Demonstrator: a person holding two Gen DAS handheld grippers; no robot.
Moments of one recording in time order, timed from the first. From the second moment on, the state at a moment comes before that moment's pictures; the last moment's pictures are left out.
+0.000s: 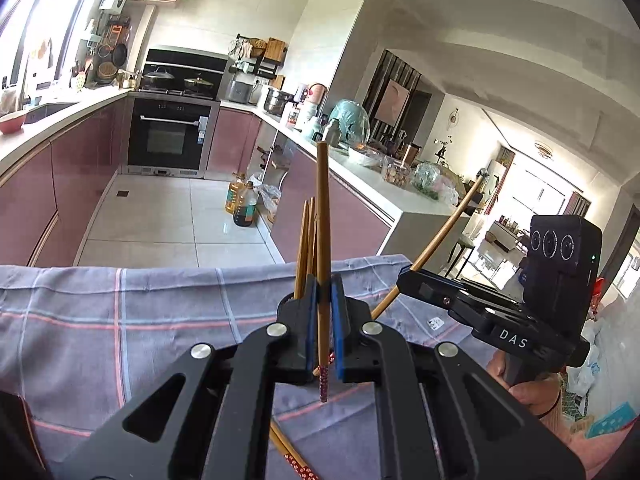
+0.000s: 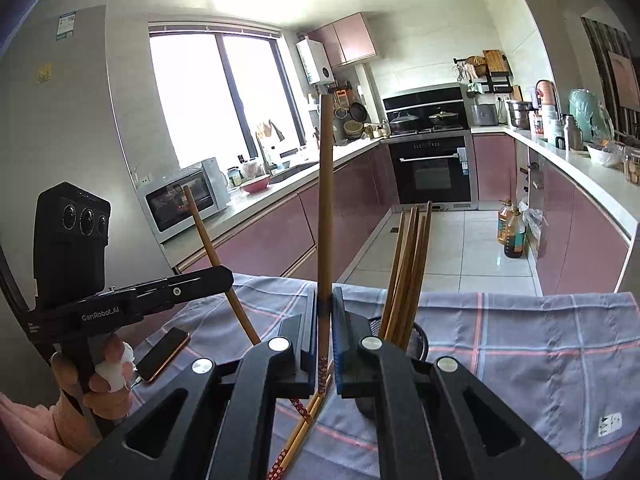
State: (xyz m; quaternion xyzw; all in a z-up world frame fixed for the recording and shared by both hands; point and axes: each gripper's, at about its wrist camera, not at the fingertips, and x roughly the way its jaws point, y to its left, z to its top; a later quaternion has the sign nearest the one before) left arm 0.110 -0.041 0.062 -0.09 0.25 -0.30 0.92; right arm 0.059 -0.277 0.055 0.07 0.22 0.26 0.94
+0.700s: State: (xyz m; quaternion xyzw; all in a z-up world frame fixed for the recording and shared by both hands) left arm 0.160 -0.086 0.065 -0.03 0.26 -0.27 0.92; right arm 0.103 -0.276 0.045 0.03 0.25 0.21 0.95
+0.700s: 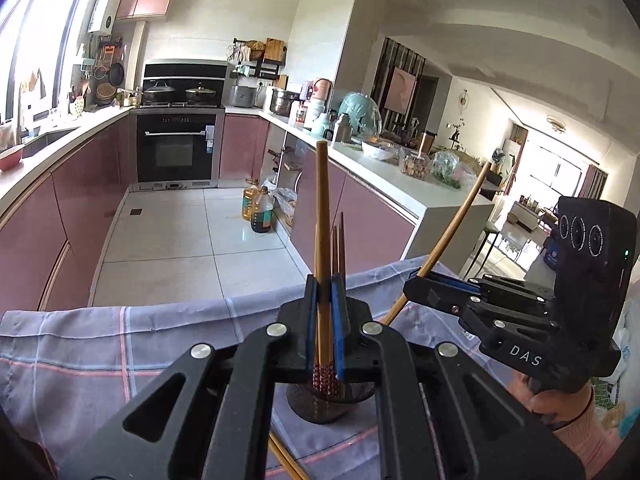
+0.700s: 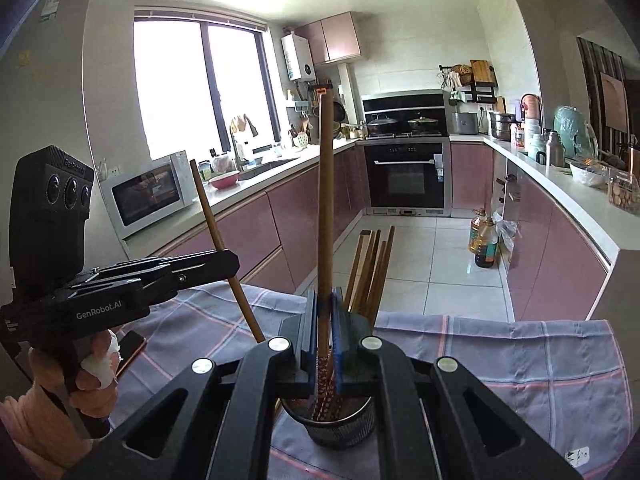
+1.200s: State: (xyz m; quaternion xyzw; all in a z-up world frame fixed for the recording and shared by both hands) left arm 0.186 -0.104 0.032 0.02 0.34 -0.28 0.90; right arm 0.128 -0.266 -0.003 0.04 0.34 0.21 0.92
